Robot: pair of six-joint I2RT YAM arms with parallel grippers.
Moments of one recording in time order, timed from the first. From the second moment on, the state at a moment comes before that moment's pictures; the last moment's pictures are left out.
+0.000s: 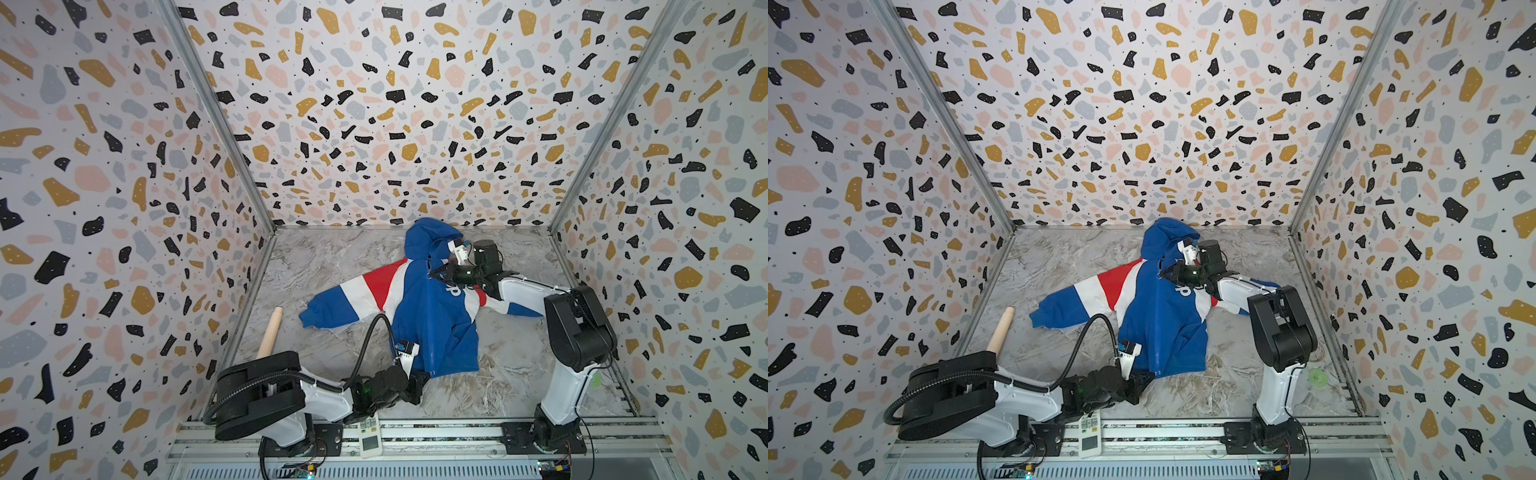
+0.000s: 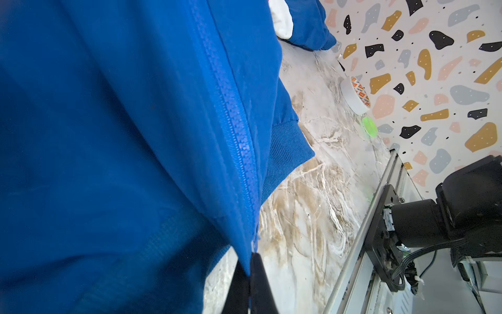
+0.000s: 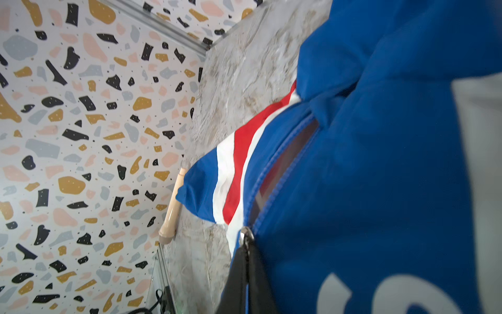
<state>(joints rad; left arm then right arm) -1.25 1.47 0.28 0.66 -0.15 -0.83 0.33 1.89 1.19 0.13 -0.73 0.65</state>
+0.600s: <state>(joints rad) -1.30 1.34 0.27 0.52 -0.23 -0.92 0.29 2.13 1.48 0.12 -0.76 0.67</state>
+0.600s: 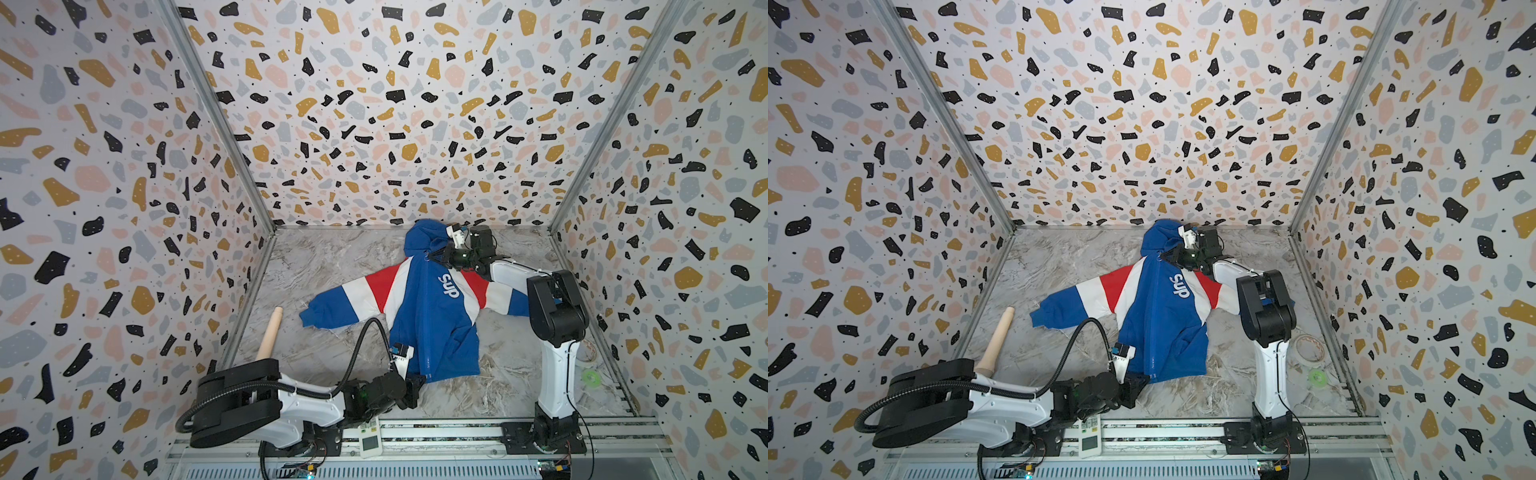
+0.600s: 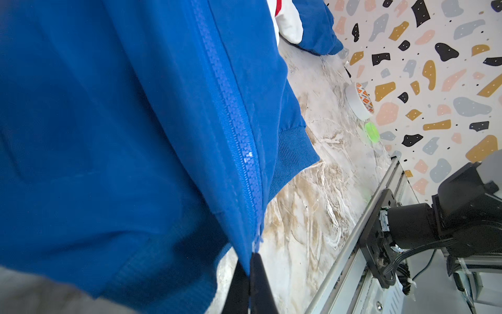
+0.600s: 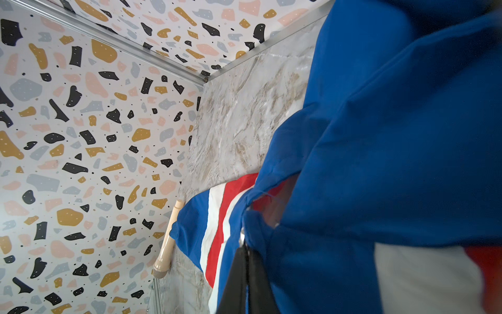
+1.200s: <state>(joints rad) -1.34 1.41 0.32 0.49 -0.31 -0.91 0.28 2.19 1.66 0.00 -0.76 0.65</state>
